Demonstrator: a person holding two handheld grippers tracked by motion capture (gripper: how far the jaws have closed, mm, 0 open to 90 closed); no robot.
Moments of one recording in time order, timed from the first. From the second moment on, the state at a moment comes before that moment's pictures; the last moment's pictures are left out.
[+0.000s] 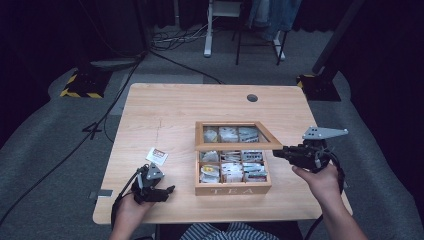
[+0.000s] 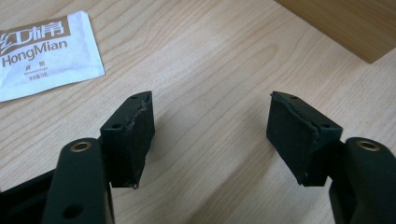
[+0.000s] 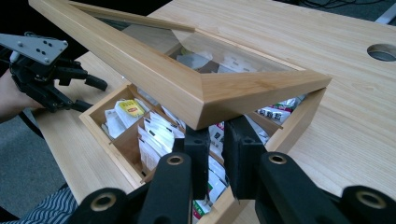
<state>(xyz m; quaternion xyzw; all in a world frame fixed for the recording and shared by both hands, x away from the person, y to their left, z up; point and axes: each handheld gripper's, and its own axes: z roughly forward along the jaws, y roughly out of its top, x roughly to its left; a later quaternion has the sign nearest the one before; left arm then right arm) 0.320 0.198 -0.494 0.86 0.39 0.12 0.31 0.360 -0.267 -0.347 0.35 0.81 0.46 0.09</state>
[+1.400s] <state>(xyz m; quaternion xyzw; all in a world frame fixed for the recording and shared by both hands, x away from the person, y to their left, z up) 0.320 0.203 -0.503 0.84 0.38 0.15 0.35 0.342 -0.253 -0.354 0.33 0.87 0.35 0.09</state>
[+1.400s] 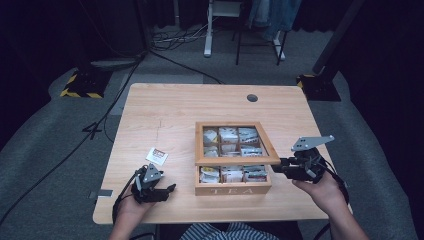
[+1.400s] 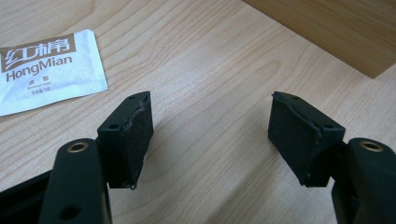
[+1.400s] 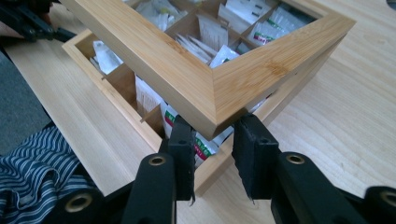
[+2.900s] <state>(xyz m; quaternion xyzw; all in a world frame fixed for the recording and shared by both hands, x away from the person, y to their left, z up) 0.321 0.203 -0.503 0.84 0.39 0.15 0.35 0.347 -0.235 -0.384 0.31 0.92 0.23 0.04</state>
